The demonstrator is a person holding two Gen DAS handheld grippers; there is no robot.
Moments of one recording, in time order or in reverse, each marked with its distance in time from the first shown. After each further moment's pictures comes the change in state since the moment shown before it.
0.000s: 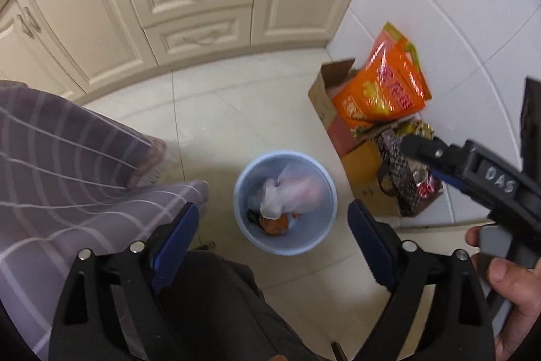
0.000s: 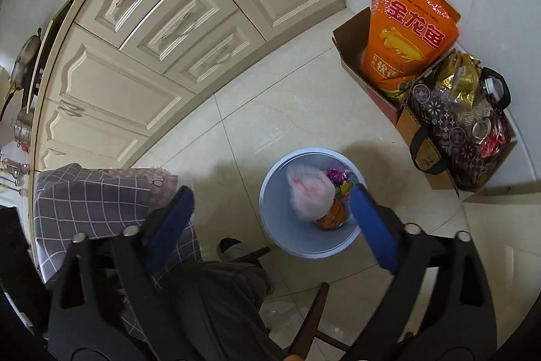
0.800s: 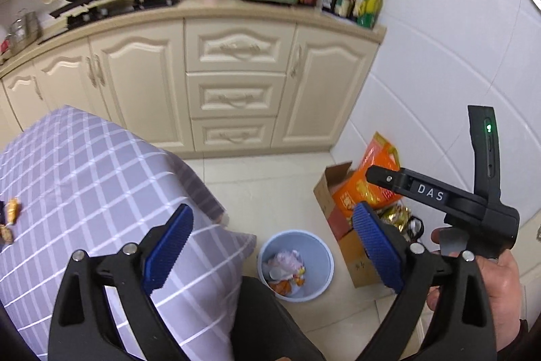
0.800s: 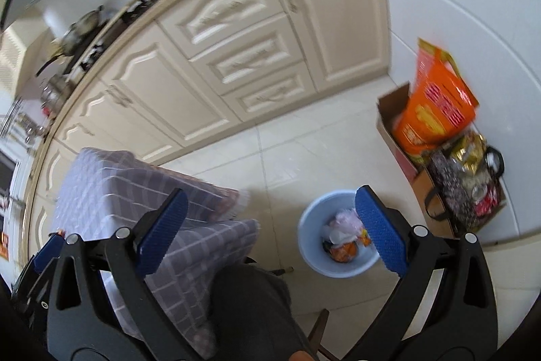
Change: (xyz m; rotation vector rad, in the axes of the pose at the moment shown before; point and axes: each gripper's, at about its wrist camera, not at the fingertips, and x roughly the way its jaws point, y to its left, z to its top) left arm -0.208 0.052 -0.049 -0.090 -0.451 0.021; right arm -0.109 0.134 -0.024 -0.262 -0.188 0.082
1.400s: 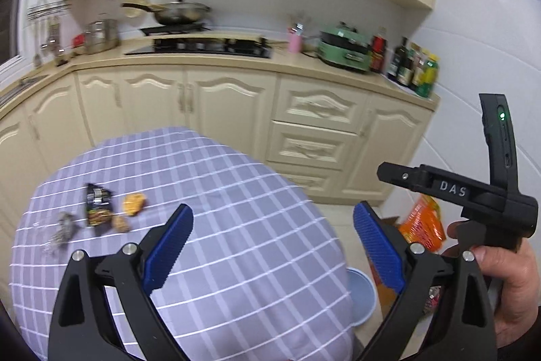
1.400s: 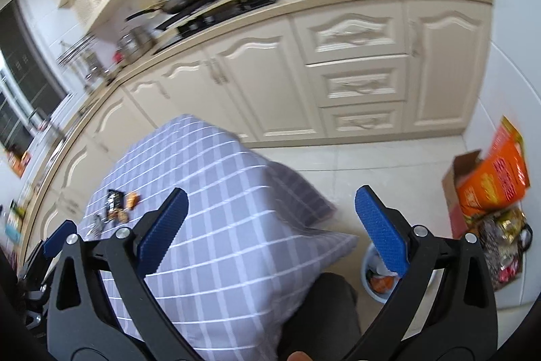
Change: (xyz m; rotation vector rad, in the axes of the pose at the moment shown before) left arm -0.129 0.115 -0.026 -0.151 -0.220 0.219; right arm -0.031 0.181 -0.022 -0.319 -0.022 0.236
